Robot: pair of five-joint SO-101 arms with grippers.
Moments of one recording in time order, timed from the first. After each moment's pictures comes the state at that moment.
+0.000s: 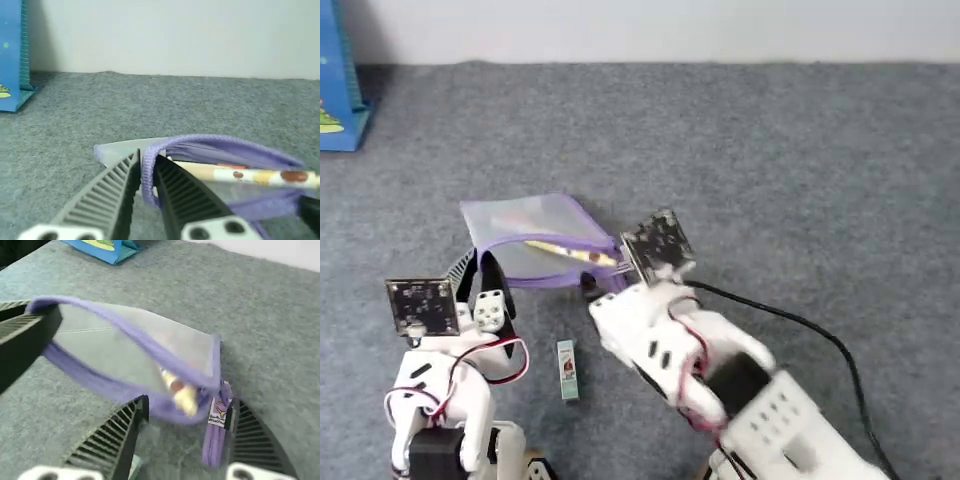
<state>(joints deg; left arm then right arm) -5.8 -103.5 76.0 58.9 7.5 -44.7 -61.8 58.9 41.1 -10.5</state>
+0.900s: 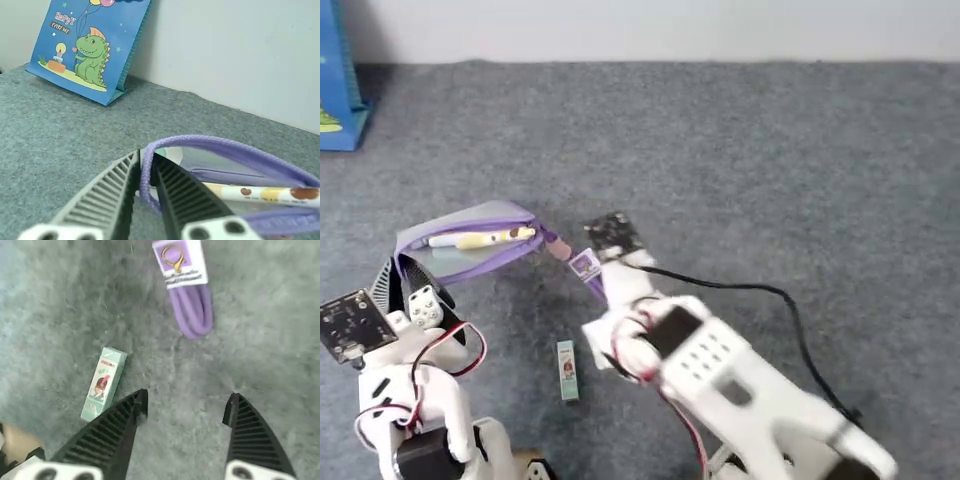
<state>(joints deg) -24.9 -103.5 76.0 55.1 13.1 -47.6 -28.2 46.2 57.3 -21.1</state>
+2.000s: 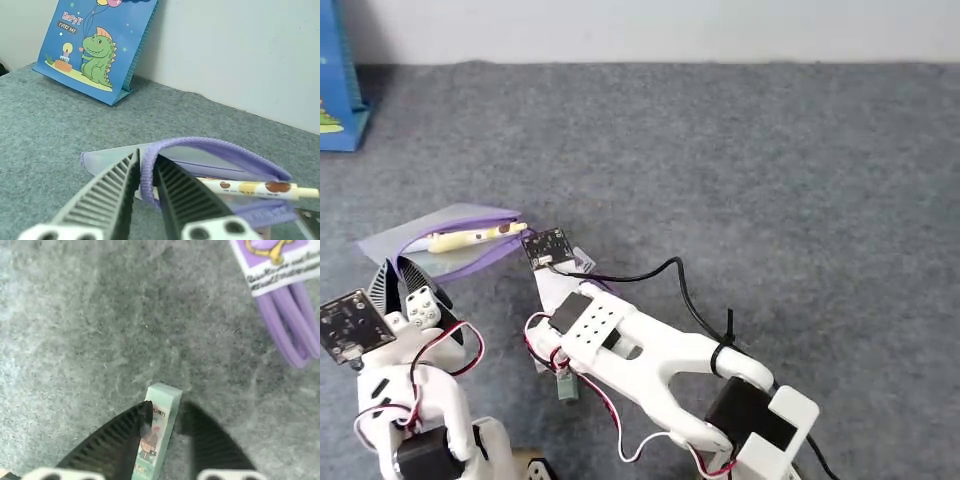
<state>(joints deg) -25.4 -103.5 76.0 55.1 13.1 -57.0 7.4 25.4 54.4 -33.9</state>
